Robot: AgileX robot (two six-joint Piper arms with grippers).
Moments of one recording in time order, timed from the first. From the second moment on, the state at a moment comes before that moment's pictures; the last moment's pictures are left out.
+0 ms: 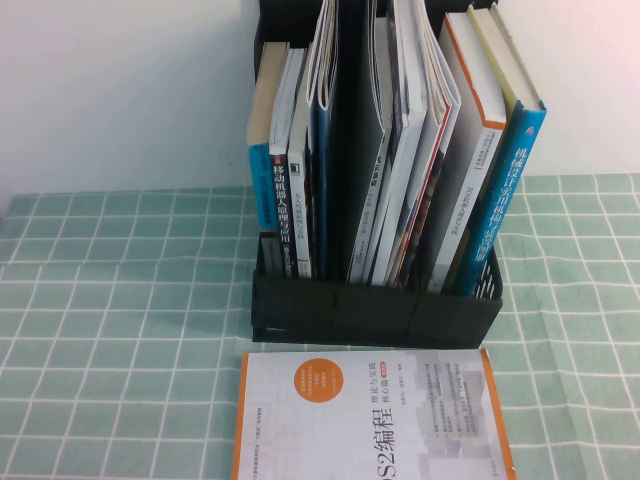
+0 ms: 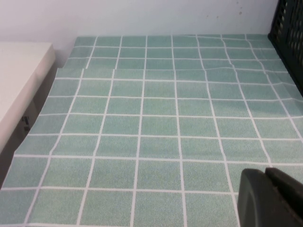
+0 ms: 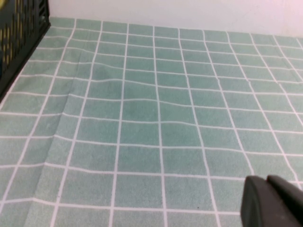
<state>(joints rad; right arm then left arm) -0.07 -0.01 0.03 -0.09 0.42 -0.02 -0.02 -0.01 0.02 -0.02 0.38 -0.06</state>
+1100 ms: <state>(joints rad) -0.07 -0.01 0.03 -0.07 -0.22 -0.01 -0.02 -0.01 0.02 -0.41 -0.16 -0.18</state>
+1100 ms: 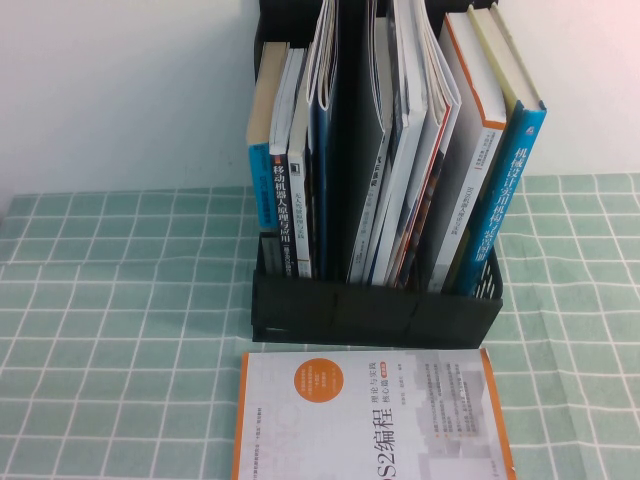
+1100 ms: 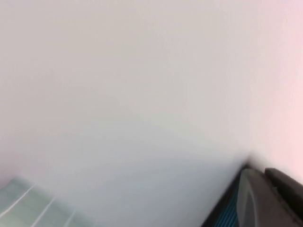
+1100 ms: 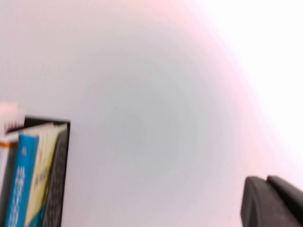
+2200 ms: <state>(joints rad) -0.07 0.39 -0.66 -0.07 0.04 0.21 -0.02 0.50 -0.85 -0.08 0.39 -0.35</state>
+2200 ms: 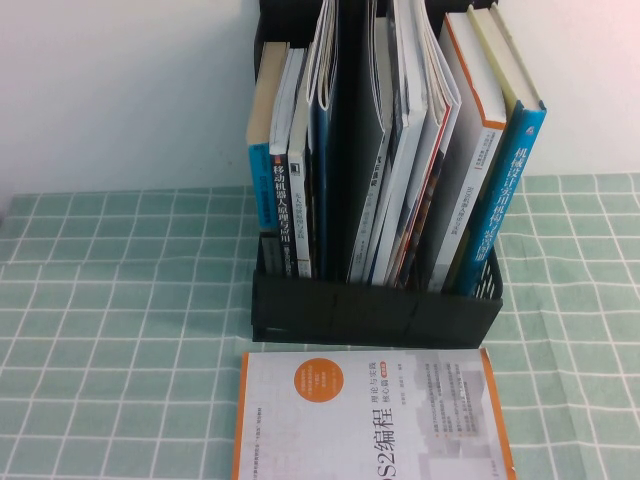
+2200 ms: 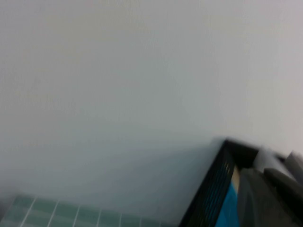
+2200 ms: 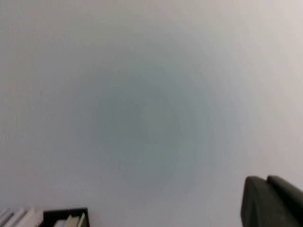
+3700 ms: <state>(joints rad) 0.10 0.75 -0.57 0.54 0.52 -0.56 -0.63 1.72 -1.71 -0.68 0.64 0.75</state>
